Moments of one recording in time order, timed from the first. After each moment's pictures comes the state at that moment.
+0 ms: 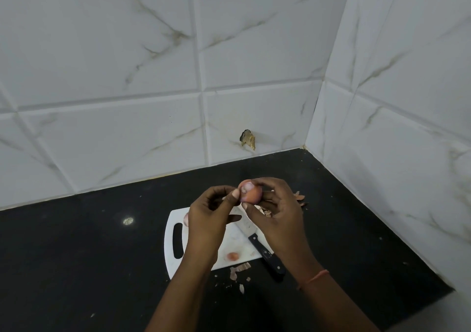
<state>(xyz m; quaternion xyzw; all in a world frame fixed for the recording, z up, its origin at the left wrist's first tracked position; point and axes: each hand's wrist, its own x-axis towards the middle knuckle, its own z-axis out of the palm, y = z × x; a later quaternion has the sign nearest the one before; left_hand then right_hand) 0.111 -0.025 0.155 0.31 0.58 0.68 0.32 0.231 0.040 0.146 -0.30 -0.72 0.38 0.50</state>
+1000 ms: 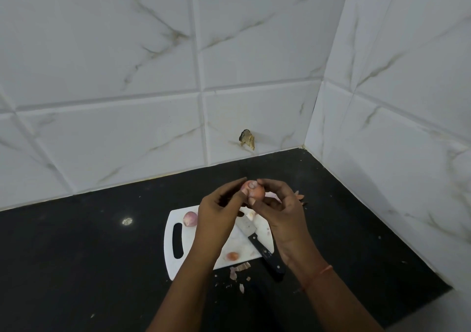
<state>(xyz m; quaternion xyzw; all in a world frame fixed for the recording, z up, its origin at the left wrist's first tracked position) 0.112 -0.014 0.157 0.38 0.60 0.63 0.31 0.235 0.039 0.152 -0.34 -0.55 0.60 0.47</state>
